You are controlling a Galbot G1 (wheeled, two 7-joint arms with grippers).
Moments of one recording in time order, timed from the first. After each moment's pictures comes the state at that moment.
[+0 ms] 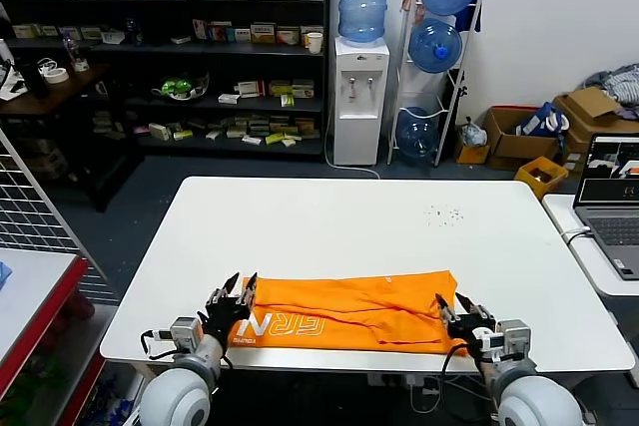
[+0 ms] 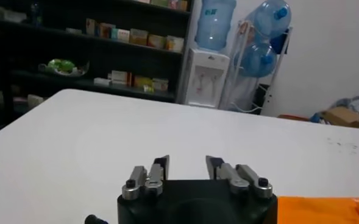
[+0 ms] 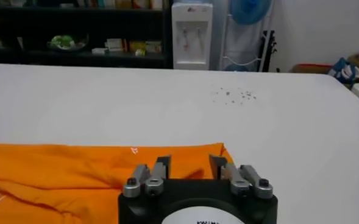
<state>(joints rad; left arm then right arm) 1.29 -1.07 -0.20 -1.89 -0.63 0.17 -0.31 -1.48 1.03 0.48 2.07 0.59 -0.51 0.24</state>
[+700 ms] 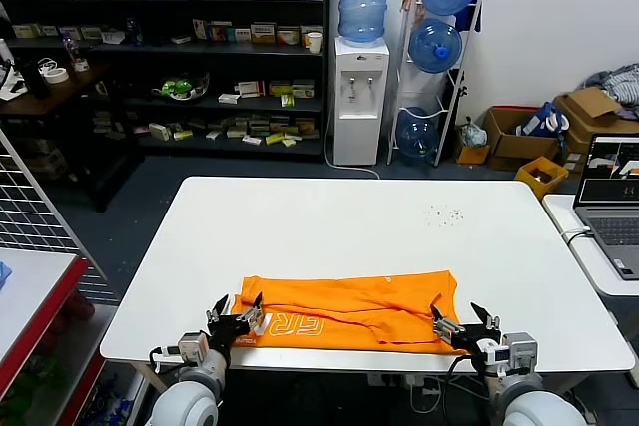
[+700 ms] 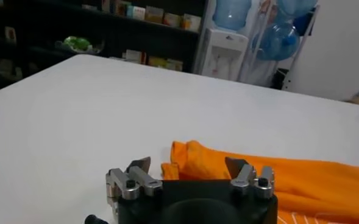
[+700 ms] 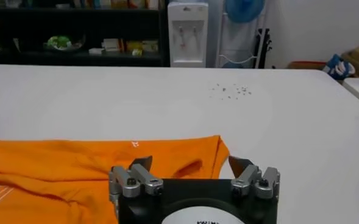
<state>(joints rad) 1.28 -1.15 -0.20 -1.72 -0.61 0.13 -0.27 -1.53 1.05 0.50 2.10 0.58 -0.51 0.24</state>
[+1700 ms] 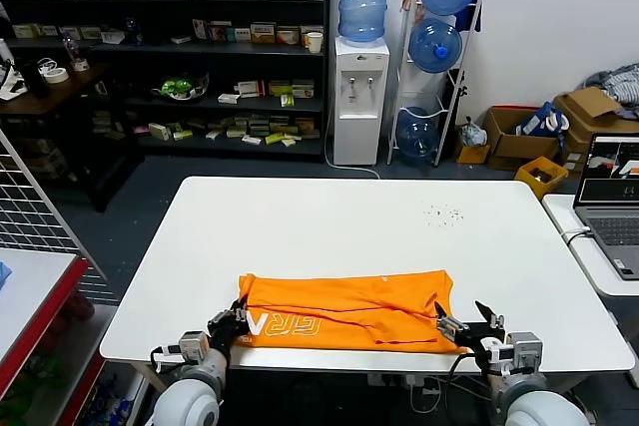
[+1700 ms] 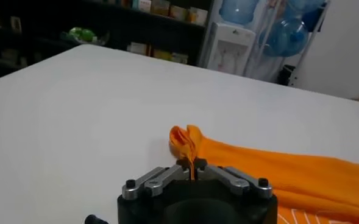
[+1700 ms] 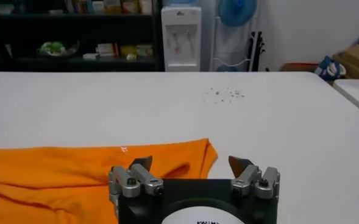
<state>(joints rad) 1.27 -1.12 -0.21 -1.75 -0.65 0.15 -0.31 -1.52 1.06 0.52 2.10 0.59 -0.49 0.26</state>
